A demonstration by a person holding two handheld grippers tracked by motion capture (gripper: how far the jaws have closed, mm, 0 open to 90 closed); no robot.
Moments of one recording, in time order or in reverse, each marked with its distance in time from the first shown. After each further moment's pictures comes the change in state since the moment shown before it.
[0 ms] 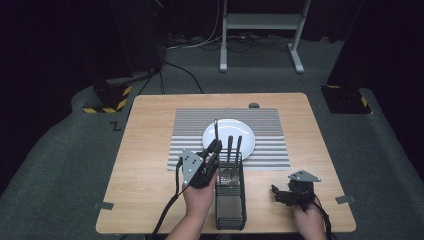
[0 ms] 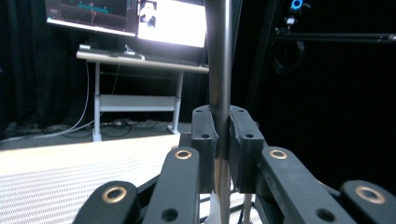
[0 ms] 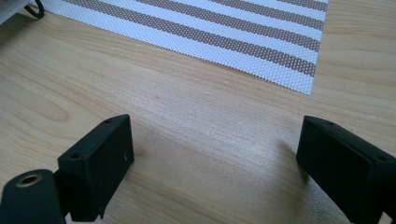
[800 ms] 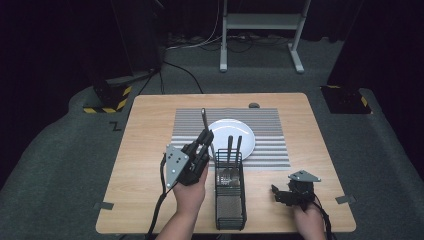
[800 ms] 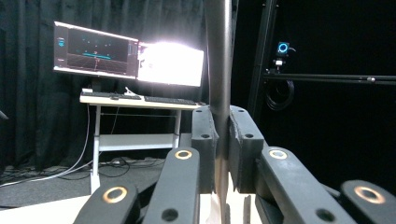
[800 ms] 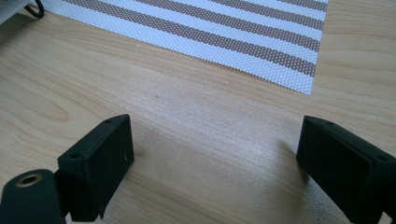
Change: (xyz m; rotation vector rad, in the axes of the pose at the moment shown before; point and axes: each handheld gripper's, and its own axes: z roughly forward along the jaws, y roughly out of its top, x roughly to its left) left arm 0.008 0.044 -0.021 -0.142 -0.012 0.023; right arm 0.000 0.000 0.000 -0.001 -0.001 -0.002
